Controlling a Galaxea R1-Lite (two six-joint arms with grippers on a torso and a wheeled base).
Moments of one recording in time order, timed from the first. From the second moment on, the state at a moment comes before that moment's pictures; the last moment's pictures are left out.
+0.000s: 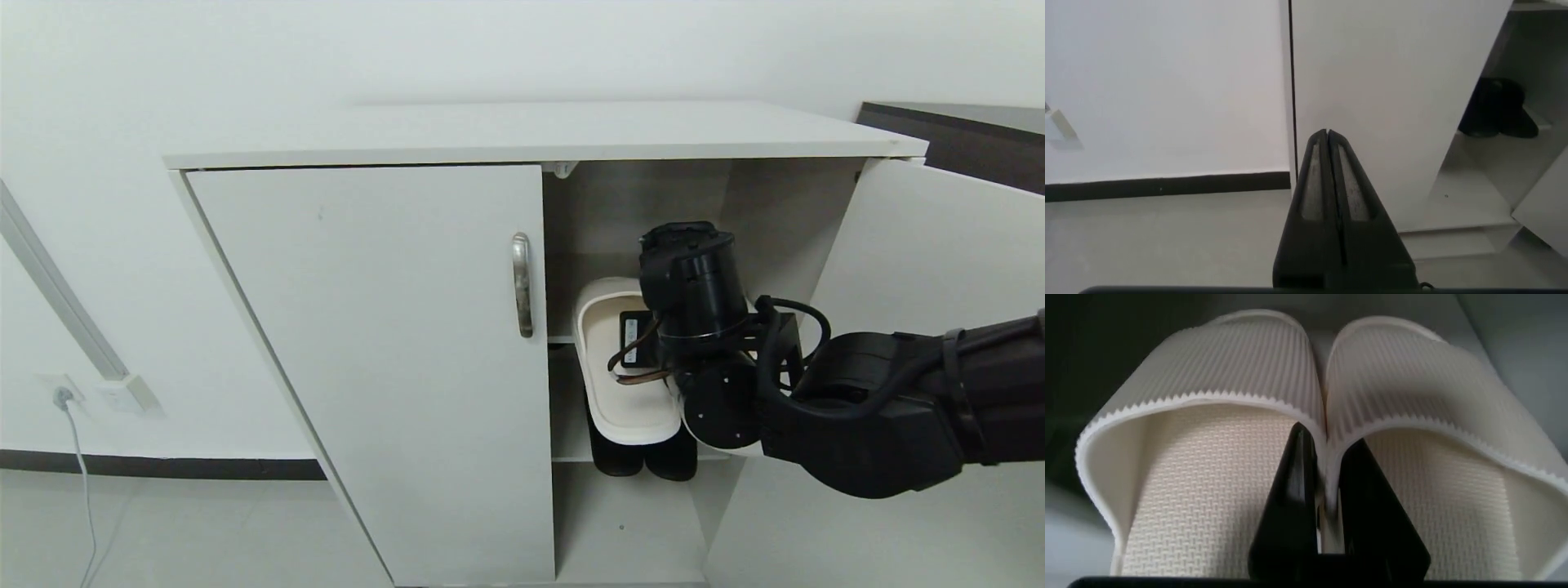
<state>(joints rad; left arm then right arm) 0.00 0.00 0.00 0.00 -0.03 0.01 0.84 1.90 -1.24 -0.32 -0.84 0.26</state>
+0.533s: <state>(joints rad) 0.00 0.00 0.00 0.00 -0.03 0.01 0.79 1.95 -1.25 -0.41 -0.76 0.26</state>
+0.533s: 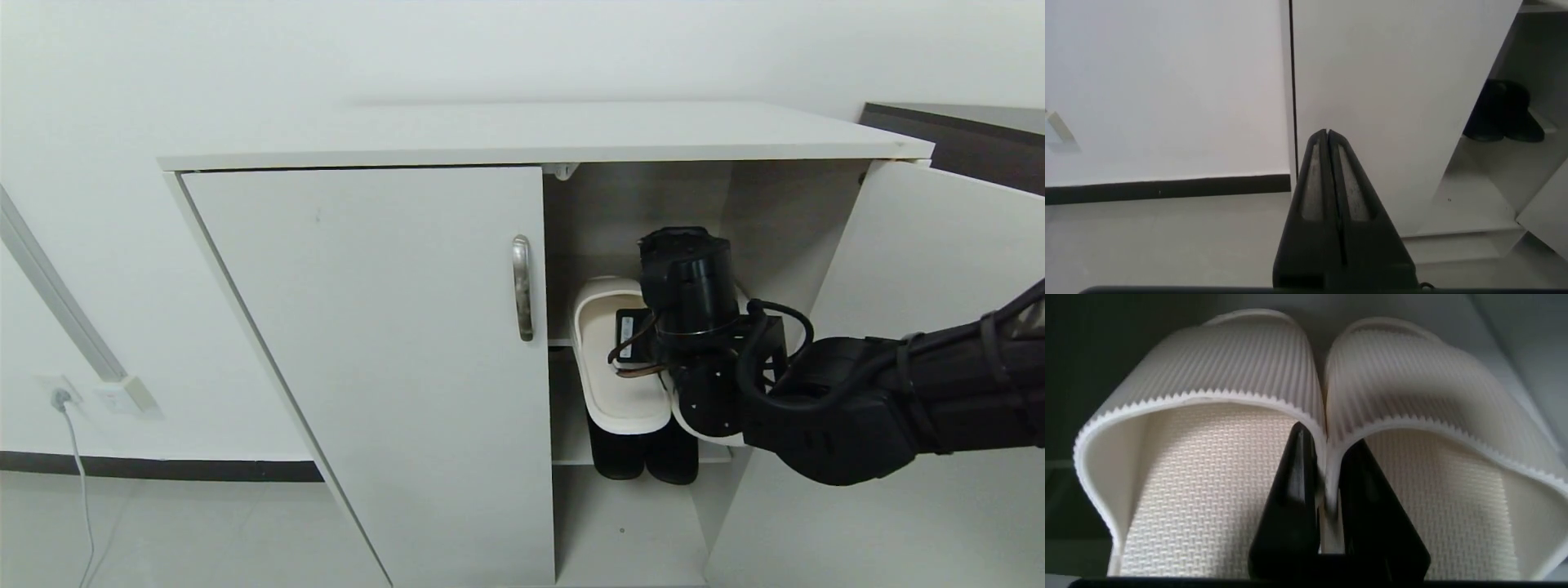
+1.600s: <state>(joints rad) 0.00 0.00 0.00 0.00 -0.03 0.01 0.67 2.15 -1.65 -0.25 -0.65 0.24</state>
